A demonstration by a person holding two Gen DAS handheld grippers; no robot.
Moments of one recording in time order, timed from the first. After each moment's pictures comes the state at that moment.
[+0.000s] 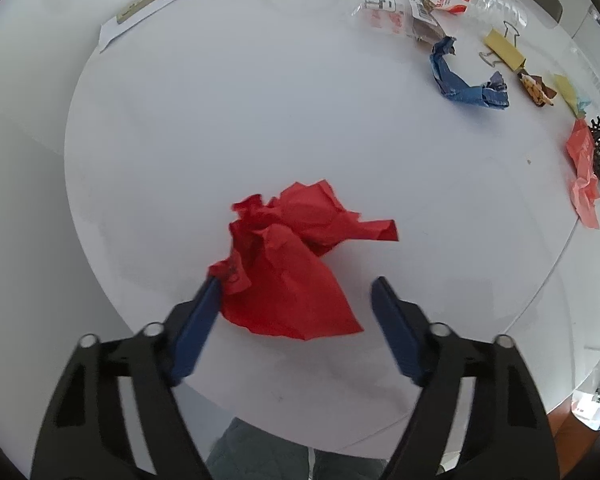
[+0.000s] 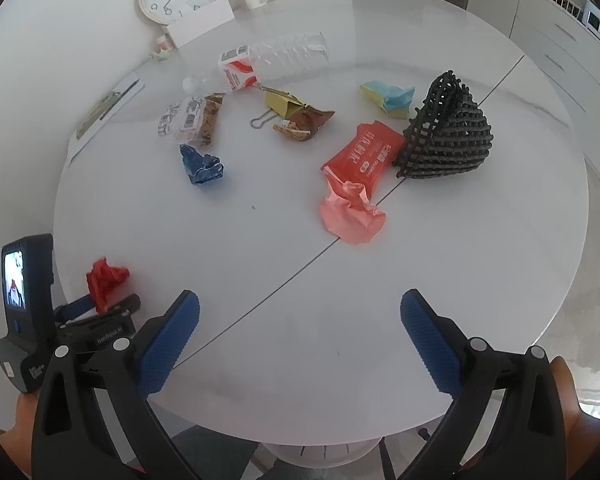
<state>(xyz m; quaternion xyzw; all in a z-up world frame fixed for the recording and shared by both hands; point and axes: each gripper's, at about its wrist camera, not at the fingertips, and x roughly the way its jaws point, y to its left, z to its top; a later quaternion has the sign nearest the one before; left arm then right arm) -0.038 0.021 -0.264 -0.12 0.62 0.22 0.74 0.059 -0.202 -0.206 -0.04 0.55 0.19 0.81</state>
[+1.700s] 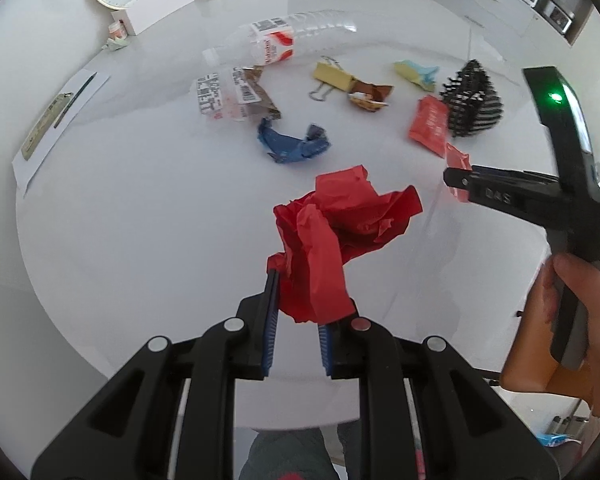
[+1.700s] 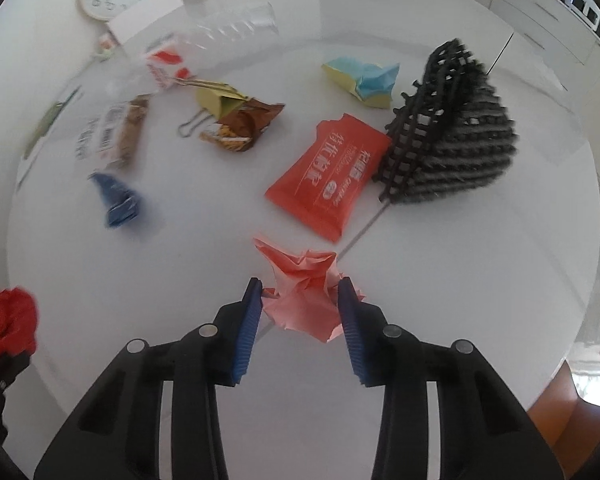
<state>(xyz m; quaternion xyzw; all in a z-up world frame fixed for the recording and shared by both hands) -0.015 -0.033 -0.178 -0.03 0.59 0.00 0.81 0.105 -0.205 -0.251 -0.03 0.57 0.14 0.81</state>
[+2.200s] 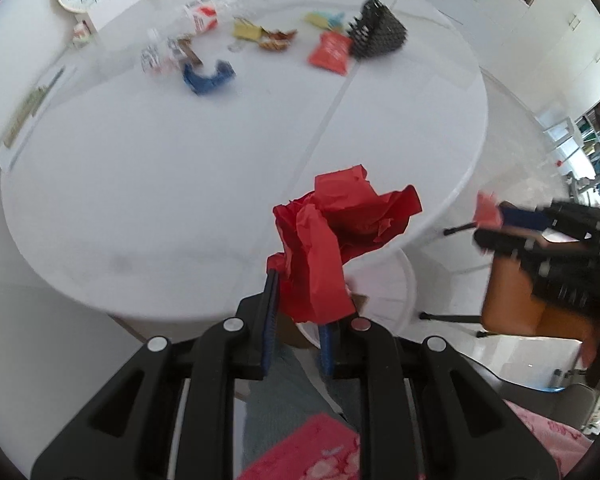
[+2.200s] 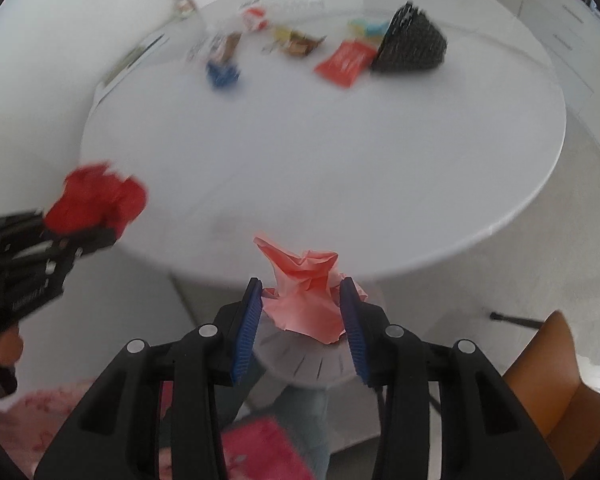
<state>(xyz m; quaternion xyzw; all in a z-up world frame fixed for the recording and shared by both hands) -0.123 -0.106 -0.167 -0.02 0.62 -0.06 0.78 -0.074 -0.276 -0.213 -0.05 0.60 0.23 0.77</state>
